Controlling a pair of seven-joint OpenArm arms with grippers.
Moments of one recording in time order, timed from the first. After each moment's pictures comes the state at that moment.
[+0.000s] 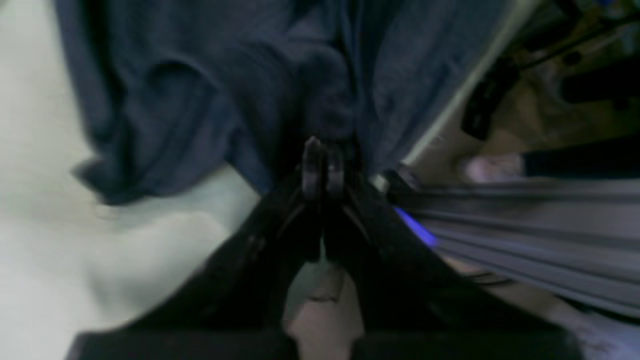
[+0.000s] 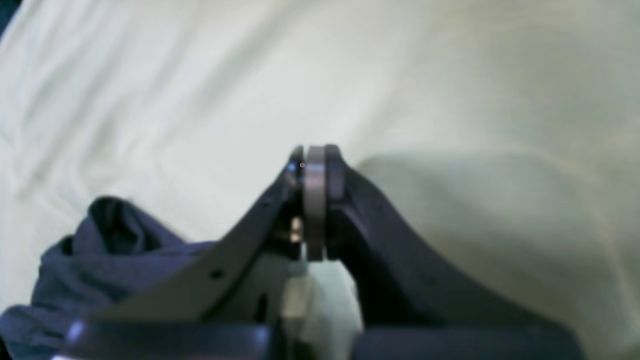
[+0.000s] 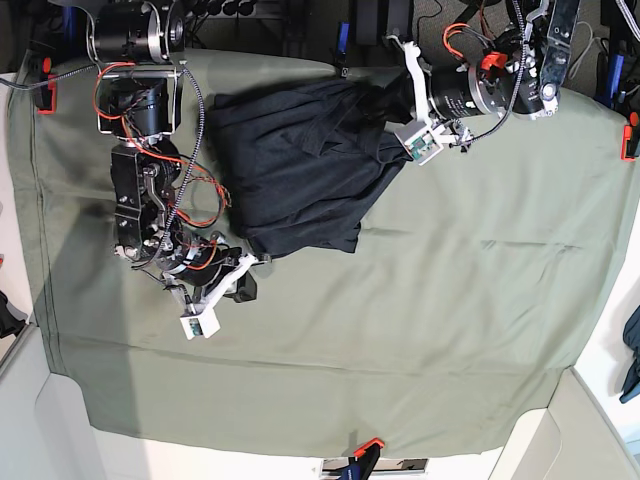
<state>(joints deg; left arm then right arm) 22.9 -22.3 2.3 111.1 -31.4 -38.2 50.5 21.3 -1.7 1.4 61.4 16.7 27.4 -40.8</state>
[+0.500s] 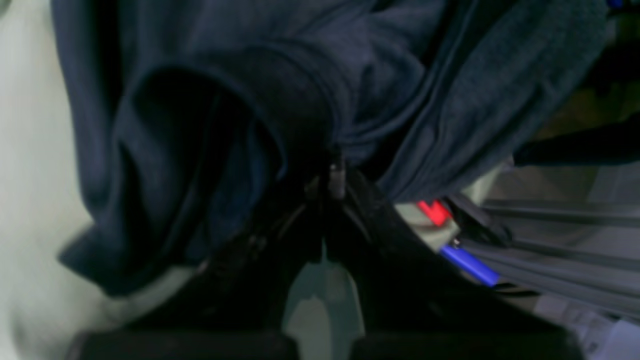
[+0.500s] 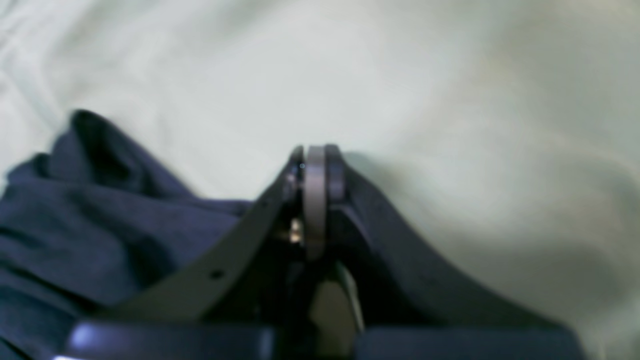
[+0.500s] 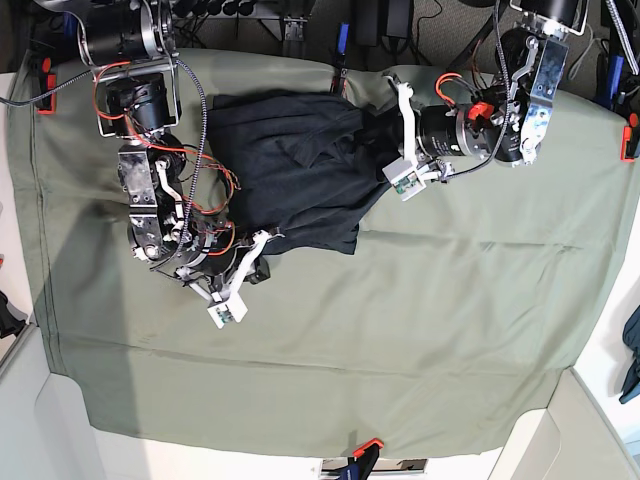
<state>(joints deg) 7.2 -22.4 10.2 93.7 -32.4 -40.9 49.9 21.0 1.0 -7.2 61.4 14.0 27.8 -42.0</state>
